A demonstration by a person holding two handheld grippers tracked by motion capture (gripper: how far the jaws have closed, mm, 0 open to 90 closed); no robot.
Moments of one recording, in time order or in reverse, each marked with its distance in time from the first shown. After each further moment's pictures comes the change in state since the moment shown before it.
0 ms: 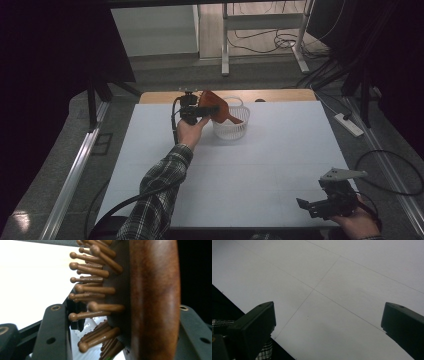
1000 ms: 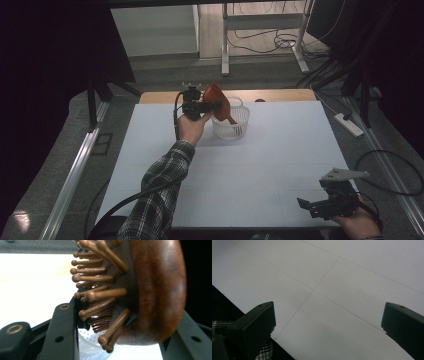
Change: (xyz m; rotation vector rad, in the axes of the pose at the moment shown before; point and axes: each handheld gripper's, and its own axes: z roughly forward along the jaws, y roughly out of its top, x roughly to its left) left arm -0.018 0.014 -0.003 -0.001 -0.020 0.059; right arm -0.001 -0.001 -0.002 -0.016 0.000 0.009
